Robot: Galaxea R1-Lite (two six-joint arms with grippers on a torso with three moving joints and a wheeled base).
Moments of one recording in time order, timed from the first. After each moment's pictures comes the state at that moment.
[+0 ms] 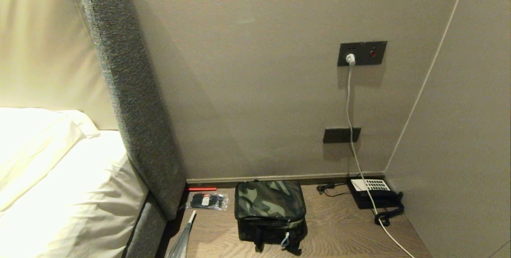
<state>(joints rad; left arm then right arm) 0.00 0.00 0.00 0.00 0.01 -0.01 0.00 0.00 0.00 0.01 0.02 -0.07</state>
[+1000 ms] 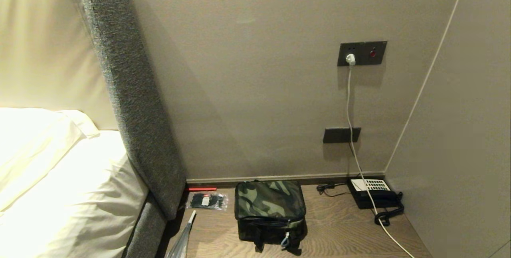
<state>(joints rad) 0.00 0.00 0.00 0.00 0.01 -0.01 0.00 0.00 0.00 0.01 0.02 -0.07</state>
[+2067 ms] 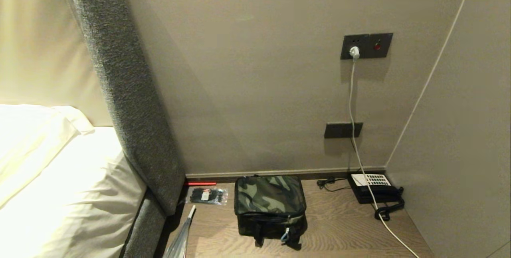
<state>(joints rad) 0.00 0.00 0.00 0.01 0.01 -0.01 0.00 0.00 0.00 0.01 0.02 -0.08</state>
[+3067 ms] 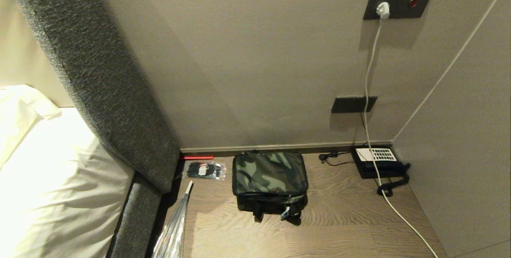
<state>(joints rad) 0.00 0.00 0.00 0.00 0.01 -0.01 0.00 0.00 0.00 0.01 0.02 -0.07</state>
